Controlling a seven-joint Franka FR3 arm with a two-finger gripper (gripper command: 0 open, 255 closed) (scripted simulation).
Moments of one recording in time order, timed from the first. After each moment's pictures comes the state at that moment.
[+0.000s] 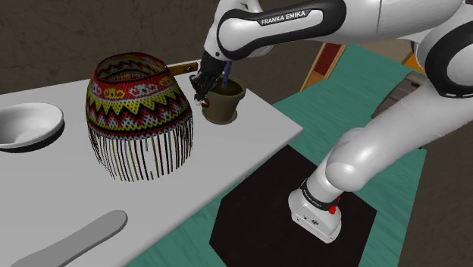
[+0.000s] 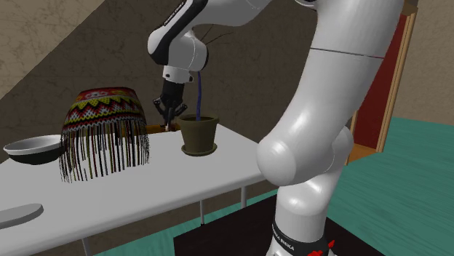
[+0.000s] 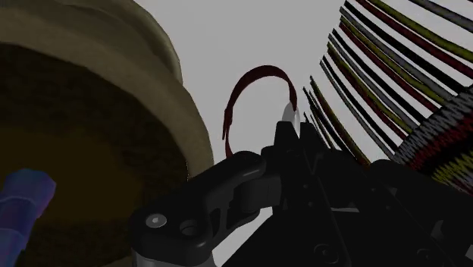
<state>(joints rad) 0.08 -0.22 0.21 -2.28 0.25 2.26 0.20</state>
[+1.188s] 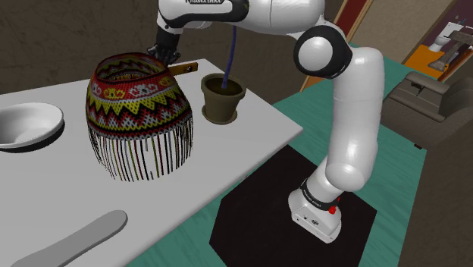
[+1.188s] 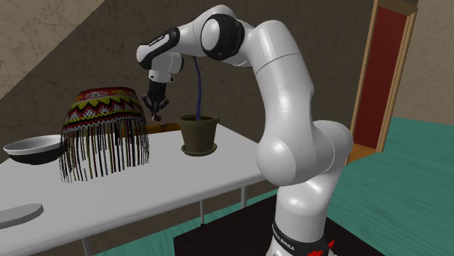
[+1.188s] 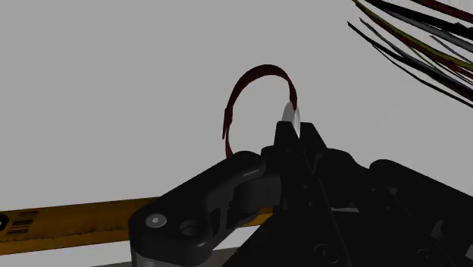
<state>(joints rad) 0.08 0.51 0.18 -1.33 0.07 2.04 0.26</state>
